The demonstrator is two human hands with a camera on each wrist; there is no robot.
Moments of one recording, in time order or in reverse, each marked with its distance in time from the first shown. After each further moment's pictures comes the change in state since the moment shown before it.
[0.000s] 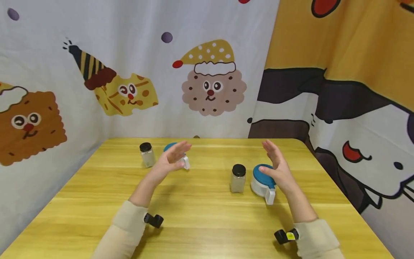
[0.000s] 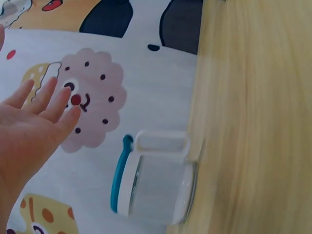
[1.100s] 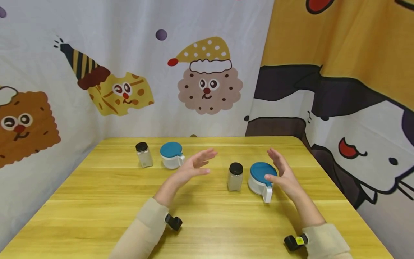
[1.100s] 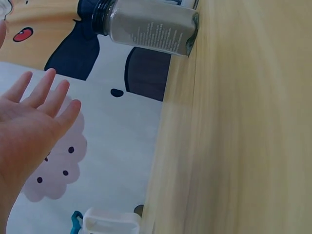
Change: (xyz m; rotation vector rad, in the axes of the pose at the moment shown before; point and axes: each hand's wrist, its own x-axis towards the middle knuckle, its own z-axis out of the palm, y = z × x) left_hand 0.033 -0.010 0.067 -0.059 -0.173 -0.131; right_hand -0.031 0.021 -0.030 -0.088 -0.020 0.092
